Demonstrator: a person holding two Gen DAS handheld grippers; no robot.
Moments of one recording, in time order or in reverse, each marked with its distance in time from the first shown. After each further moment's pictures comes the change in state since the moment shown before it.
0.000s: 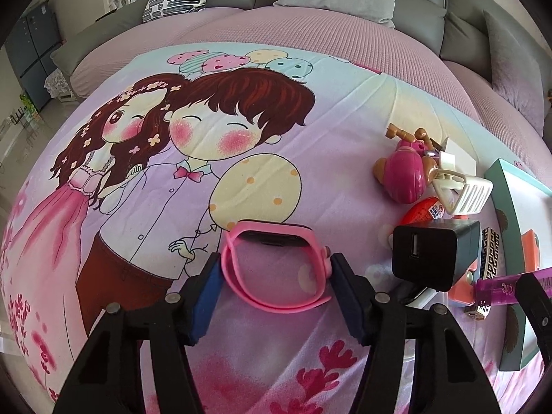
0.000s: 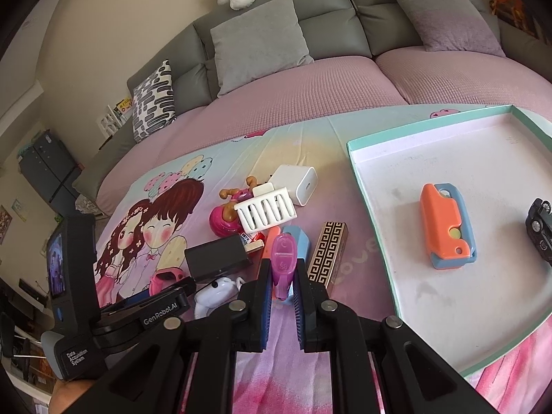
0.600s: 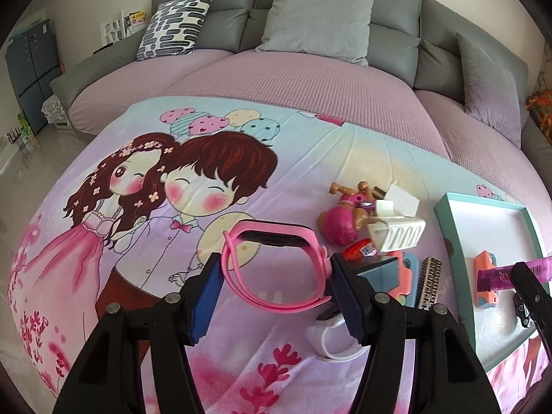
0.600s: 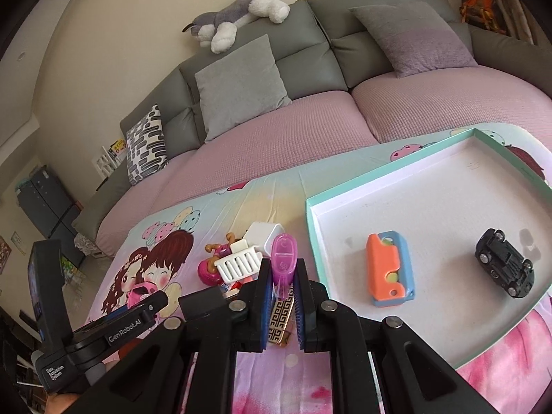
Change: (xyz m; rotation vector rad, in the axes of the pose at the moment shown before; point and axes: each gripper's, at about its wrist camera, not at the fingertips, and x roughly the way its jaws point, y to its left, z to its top) left arm -0.061 -0.029 0.013 0.042 -0.156 -0.050; right arm -0.053 -0.045 0.027 0.095 -0.162 -0.034
